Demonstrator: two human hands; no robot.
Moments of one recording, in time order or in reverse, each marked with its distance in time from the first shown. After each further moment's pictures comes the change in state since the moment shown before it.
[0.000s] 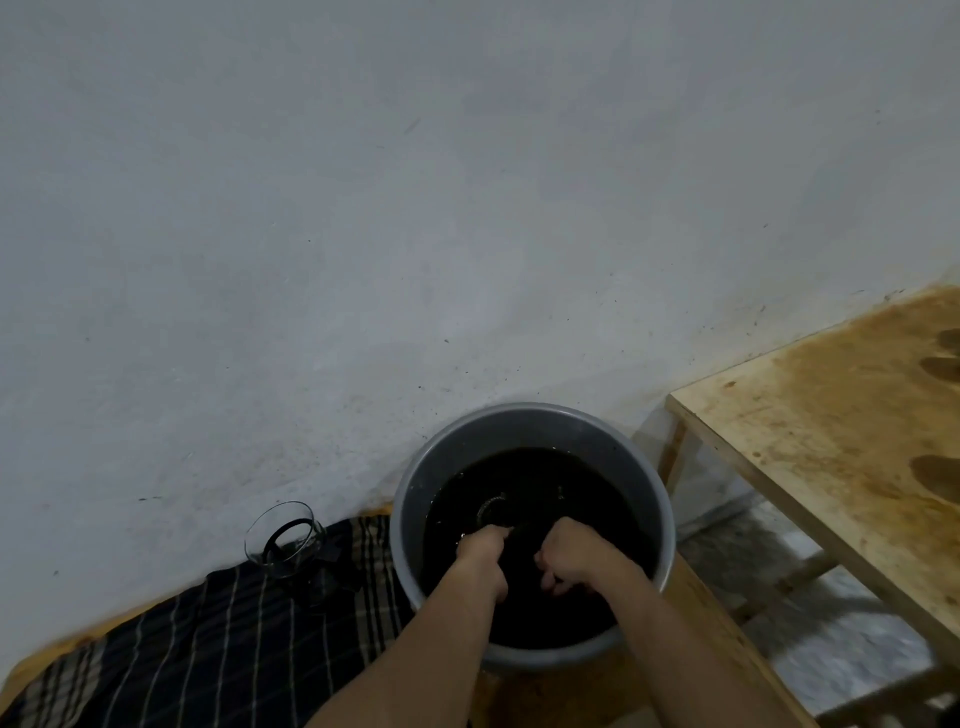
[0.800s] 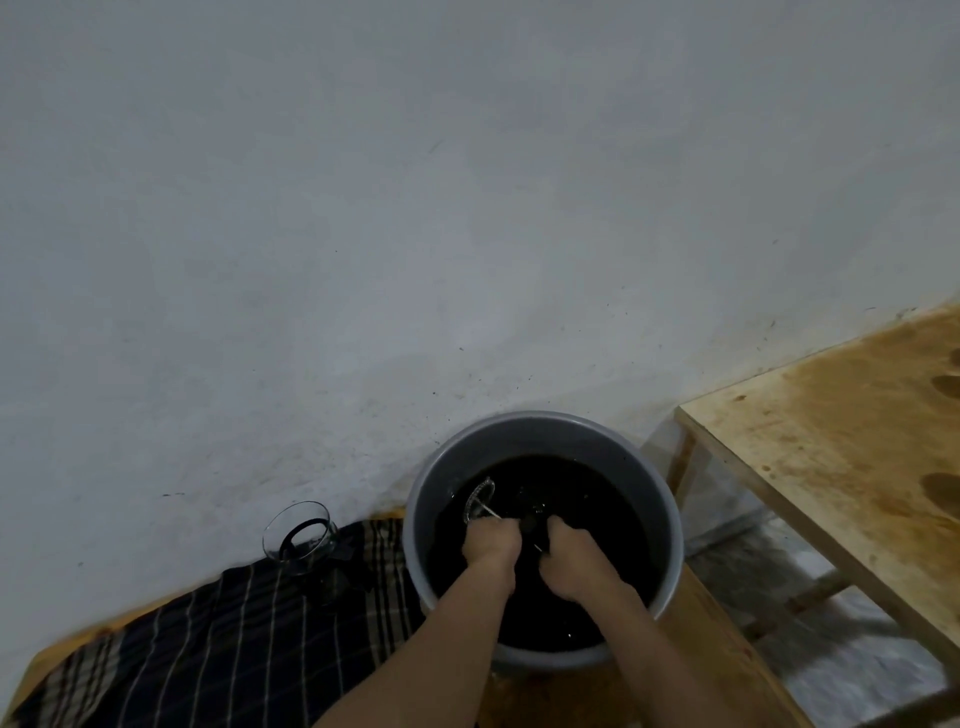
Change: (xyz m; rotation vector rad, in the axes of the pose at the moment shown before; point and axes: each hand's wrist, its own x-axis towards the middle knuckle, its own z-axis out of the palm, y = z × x) left_hand 0.001 0.003 0.006 0.204 0.137 0.304; right_hand -0.001 0.000 0.019 -0.142 0.284 -0.257
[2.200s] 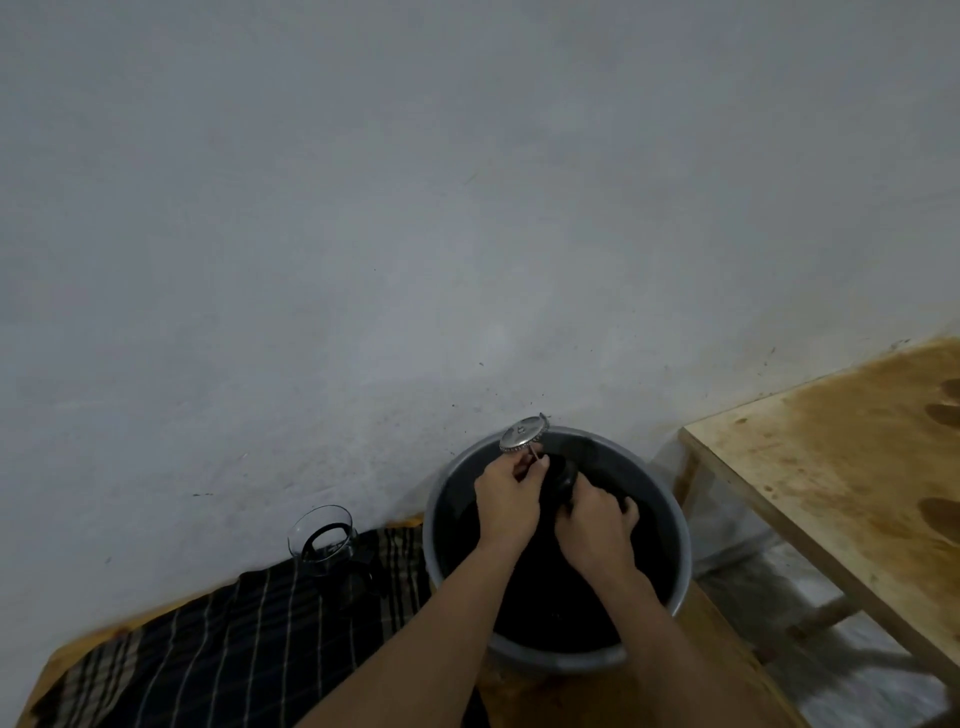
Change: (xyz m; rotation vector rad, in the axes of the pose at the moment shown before) left_hand -0.045 0.046 -0.022 0.093 0.023 0.788; right_hand -0.022 -0.044 -0.031 -0.032 0.469 -0.010
